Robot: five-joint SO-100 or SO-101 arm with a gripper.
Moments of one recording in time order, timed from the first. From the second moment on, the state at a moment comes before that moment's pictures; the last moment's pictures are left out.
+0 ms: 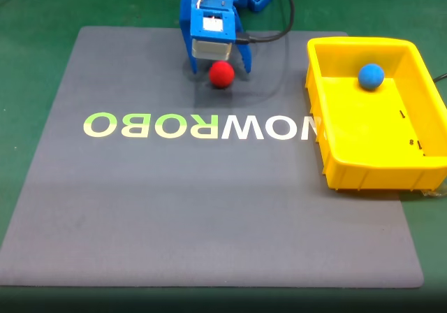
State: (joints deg) arm 14.2 109.2 133.9 37.5 -101.4
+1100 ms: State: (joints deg) arm 10.5 101.6 129.3 37.2 -100.6
